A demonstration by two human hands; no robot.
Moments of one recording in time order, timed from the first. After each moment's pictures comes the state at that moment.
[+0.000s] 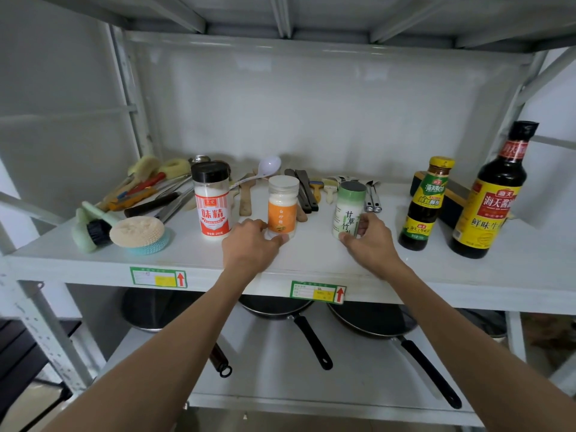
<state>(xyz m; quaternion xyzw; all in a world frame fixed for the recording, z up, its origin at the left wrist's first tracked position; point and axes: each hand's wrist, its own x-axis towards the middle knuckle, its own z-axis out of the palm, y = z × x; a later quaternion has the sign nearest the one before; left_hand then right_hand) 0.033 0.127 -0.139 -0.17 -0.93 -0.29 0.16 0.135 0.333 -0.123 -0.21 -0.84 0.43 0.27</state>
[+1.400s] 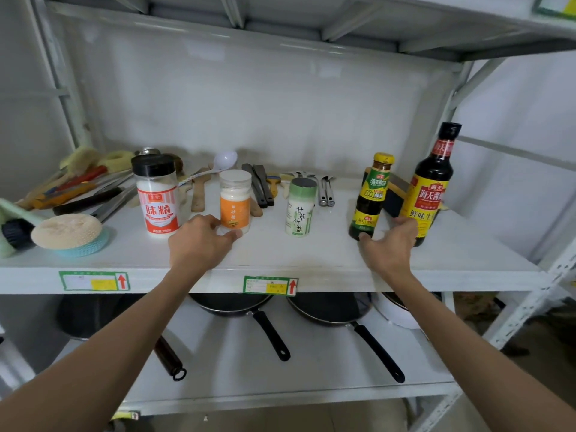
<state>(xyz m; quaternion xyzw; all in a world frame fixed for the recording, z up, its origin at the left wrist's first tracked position) 0.045 0.127 -0.130 -0.16 -0.93 -0.28 0.15 0.205 0.400 -0.131 -0.36 -0.77 0.32 0.42</state>
